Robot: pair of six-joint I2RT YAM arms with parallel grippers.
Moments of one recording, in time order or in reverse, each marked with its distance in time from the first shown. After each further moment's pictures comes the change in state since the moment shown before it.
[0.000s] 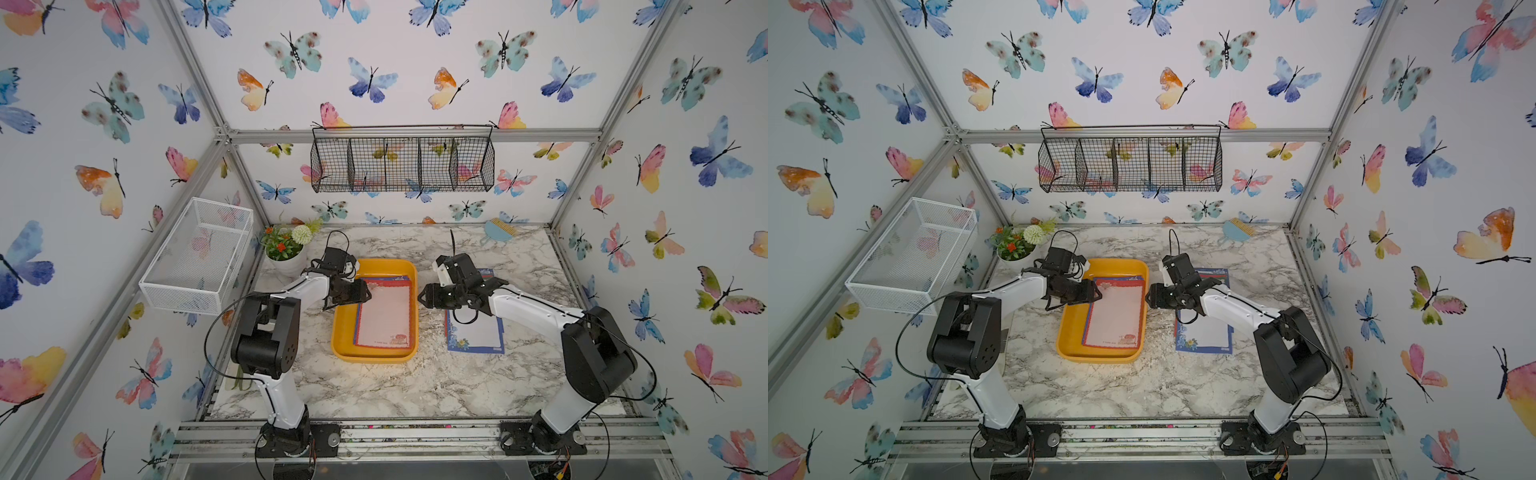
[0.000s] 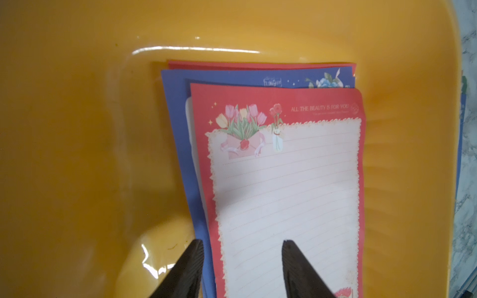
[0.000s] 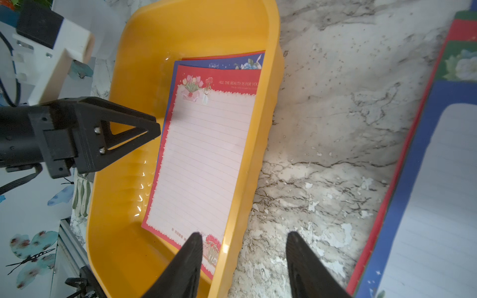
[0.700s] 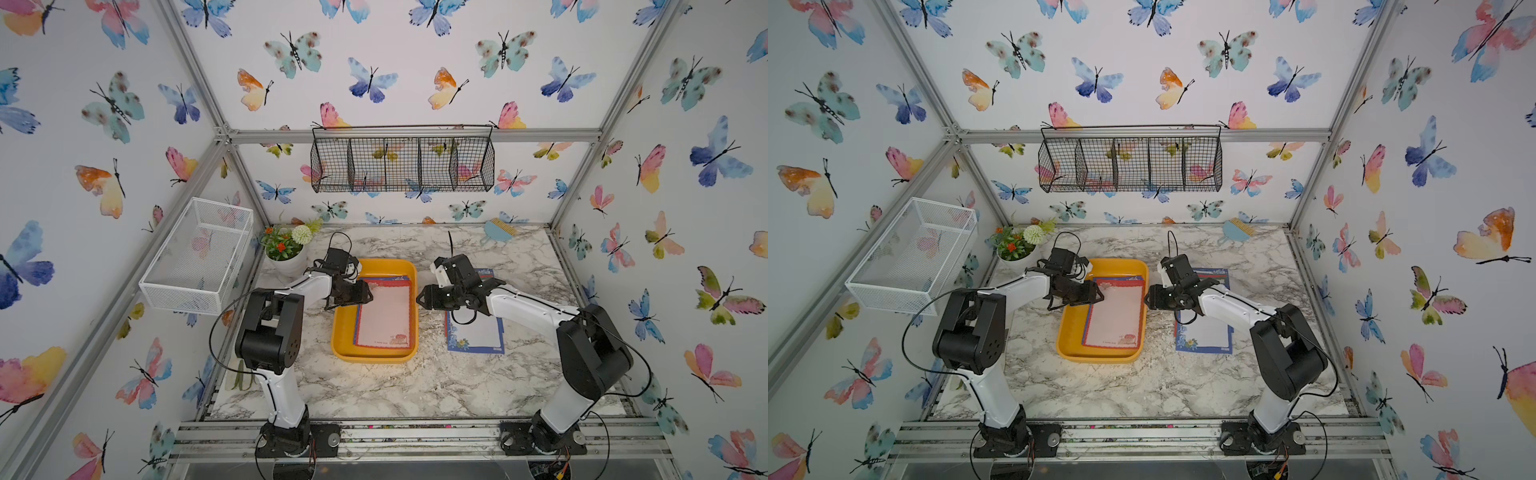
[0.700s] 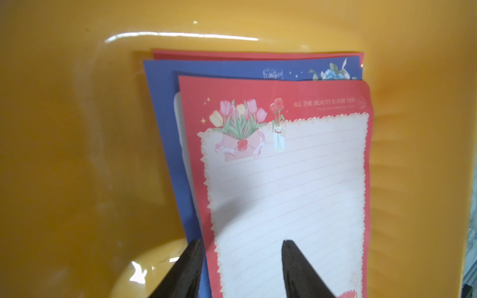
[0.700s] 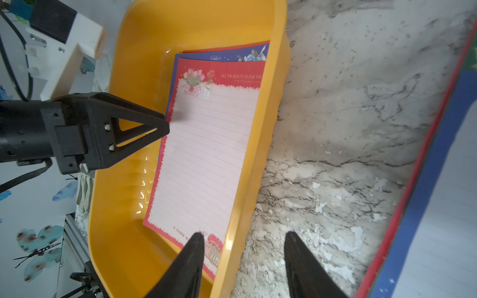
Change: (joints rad) left arm -0.003 0.037 0.018 -0.005 0.019 0.000; right arm 0.002 0.030 0.000 0.019 -0.034 0.006
